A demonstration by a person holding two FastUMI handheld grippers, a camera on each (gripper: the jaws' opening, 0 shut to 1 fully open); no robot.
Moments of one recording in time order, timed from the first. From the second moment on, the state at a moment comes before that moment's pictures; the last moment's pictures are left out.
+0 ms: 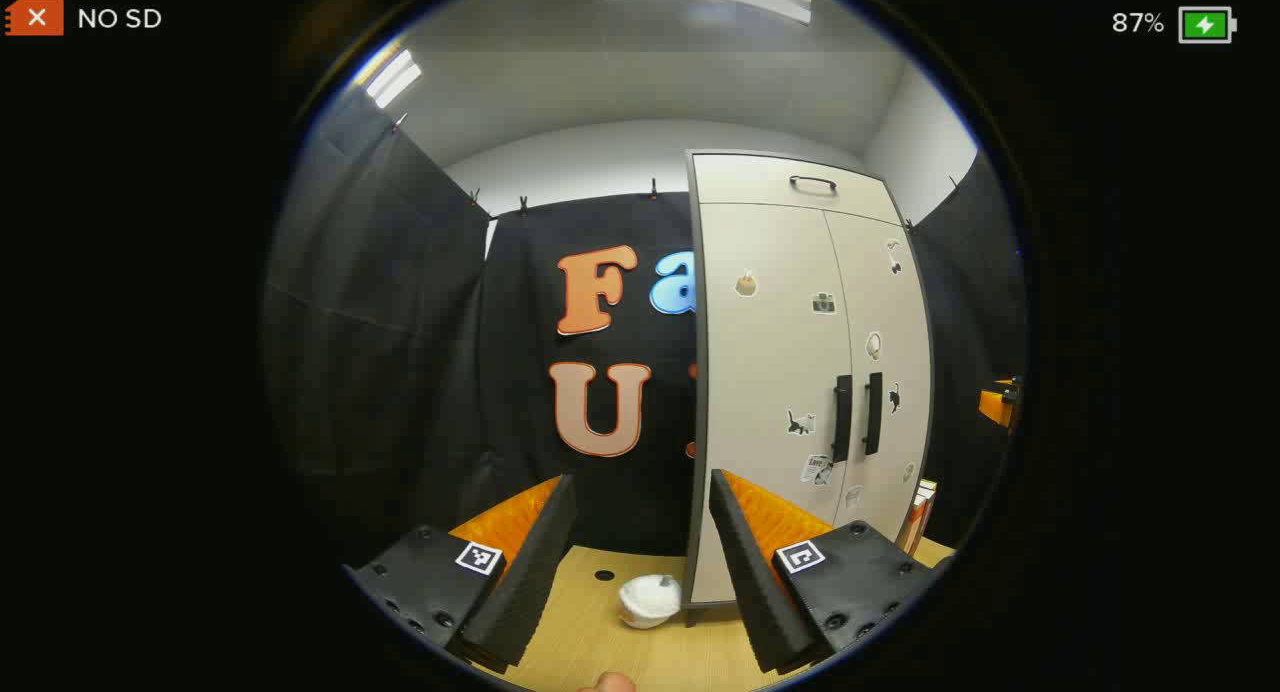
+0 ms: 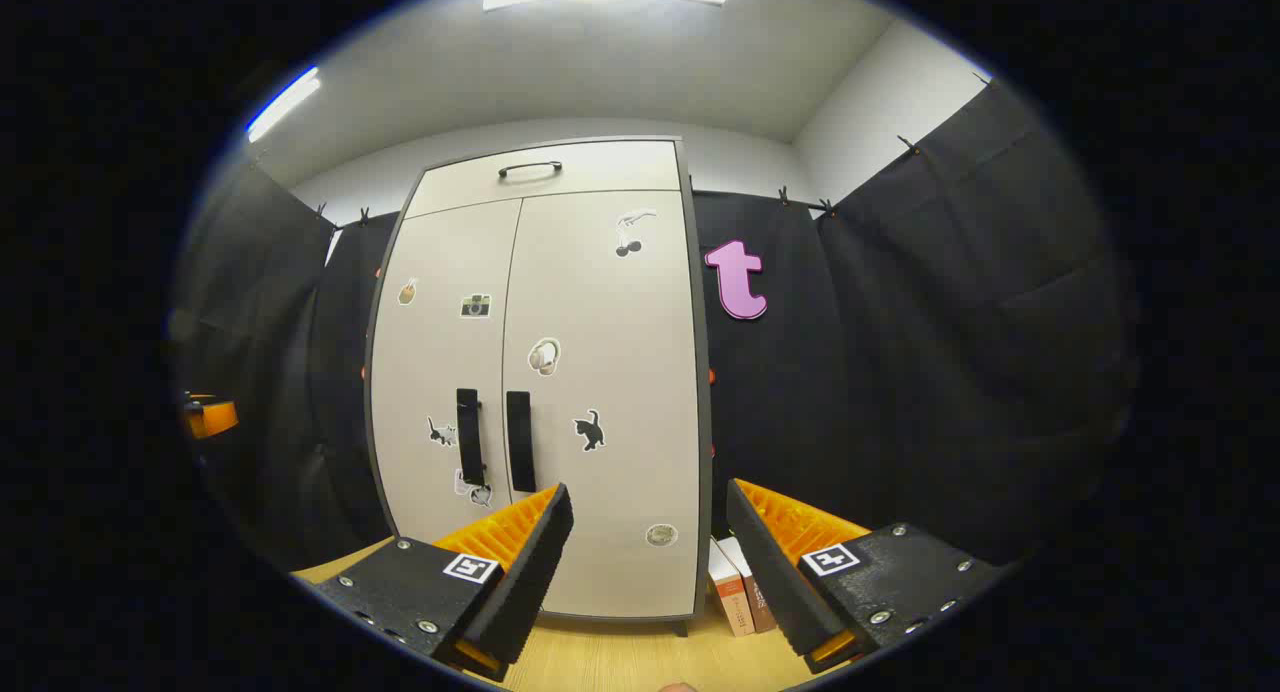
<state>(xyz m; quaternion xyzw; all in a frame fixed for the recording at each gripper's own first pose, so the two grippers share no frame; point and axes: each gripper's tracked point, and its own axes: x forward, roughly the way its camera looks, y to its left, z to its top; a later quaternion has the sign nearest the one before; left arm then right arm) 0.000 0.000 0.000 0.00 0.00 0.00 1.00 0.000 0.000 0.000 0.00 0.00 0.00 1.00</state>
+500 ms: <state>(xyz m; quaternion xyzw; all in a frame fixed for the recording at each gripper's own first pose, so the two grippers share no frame) -0.006 -0.005 0.020 0.01 -0.02 0.00 1.00 -0.008 -0.007 0.008 -0.01 0.00 -0.01 1.00</state>
